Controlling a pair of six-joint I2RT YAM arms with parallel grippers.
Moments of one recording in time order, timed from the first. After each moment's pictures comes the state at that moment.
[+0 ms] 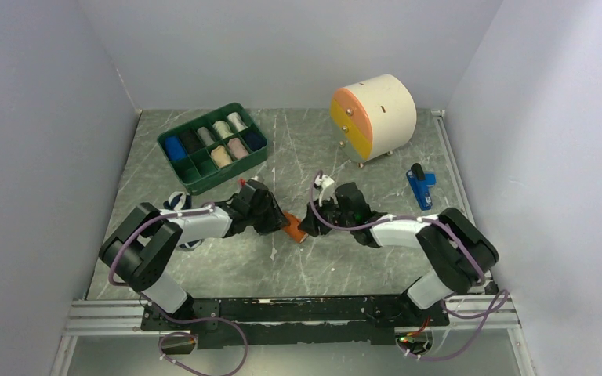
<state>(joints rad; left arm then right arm) -0.66 1.58 0.71 0.04 0.09 -1.01 0.63 1.56 0.54 0.48 -0.45 0.28</state>
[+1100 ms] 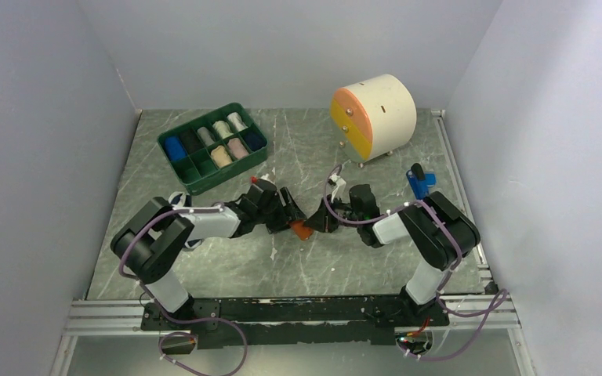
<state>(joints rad) -0.70 1.64 0.72 0.18 0.14 -1.04 0.52 1.71 0.47 0.77 -0.62 0.44</state>
